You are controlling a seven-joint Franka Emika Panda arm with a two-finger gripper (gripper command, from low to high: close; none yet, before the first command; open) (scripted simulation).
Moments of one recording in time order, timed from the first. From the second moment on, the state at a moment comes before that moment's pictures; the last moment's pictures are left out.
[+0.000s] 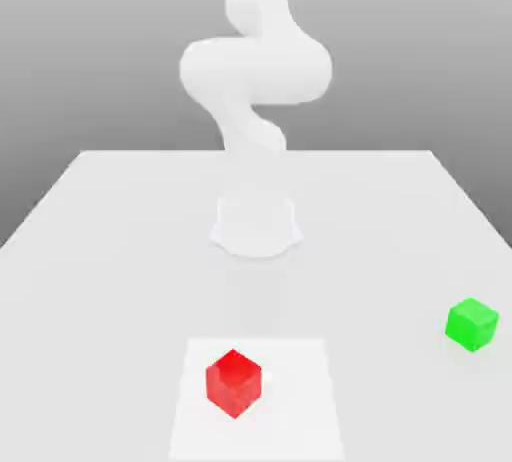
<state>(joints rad) -0.01 -0.71 -0.01 -2.34 0.03 2.35 0.84</state>
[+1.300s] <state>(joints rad) -0.07 0.12 0.00 -2.68 0.00 2.81 1.44</state>
